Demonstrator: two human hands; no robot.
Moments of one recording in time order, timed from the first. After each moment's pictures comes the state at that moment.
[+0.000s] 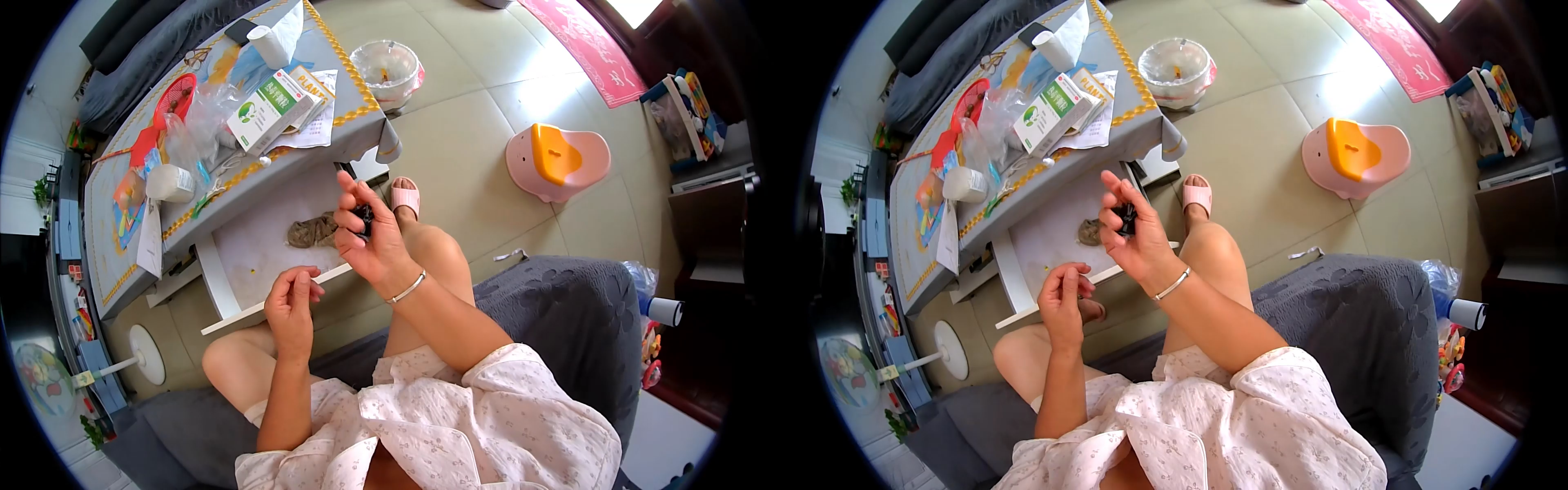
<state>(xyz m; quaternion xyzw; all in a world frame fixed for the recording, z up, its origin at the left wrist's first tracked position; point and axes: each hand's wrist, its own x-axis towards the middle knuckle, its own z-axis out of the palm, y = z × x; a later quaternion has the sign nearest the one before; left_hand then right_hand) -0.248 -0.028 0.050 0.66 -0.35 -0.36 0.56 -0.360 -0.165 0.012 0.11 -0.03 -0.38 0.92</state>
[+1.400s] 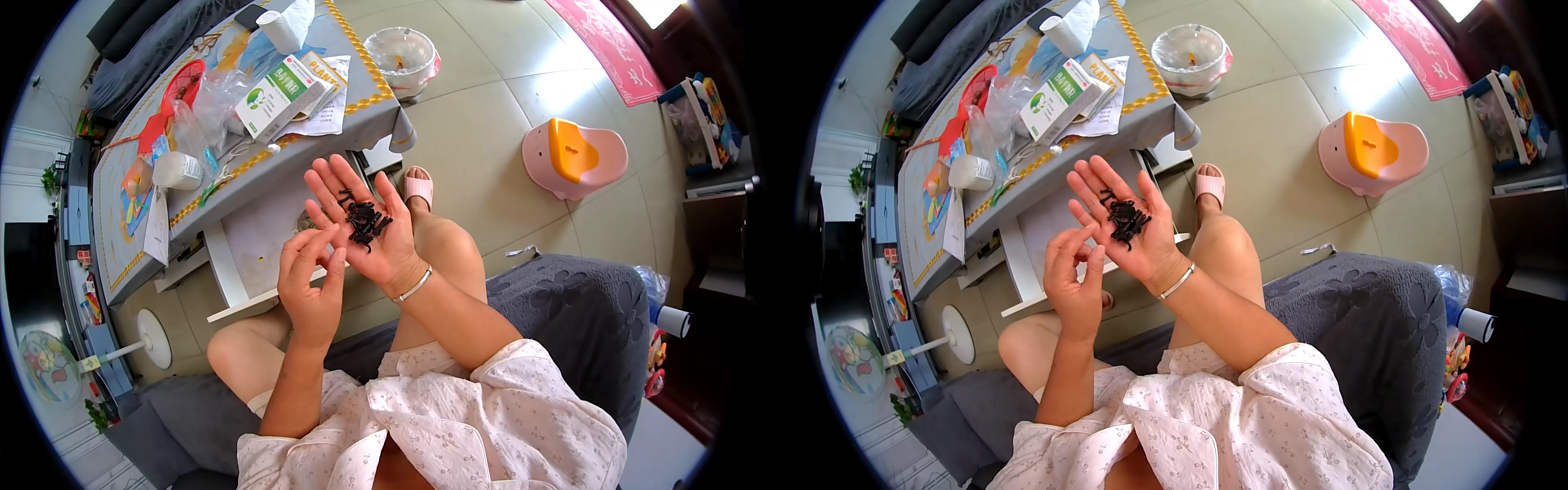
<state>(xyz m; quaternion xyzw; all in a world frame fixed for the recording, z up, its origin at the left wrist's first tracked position) -0.274 -0.065 0.076 0.67 -0.55 -0.15 0.48 -0.354 -0.160 0.043 0.13 -0.08 -0.38 0.91</state>
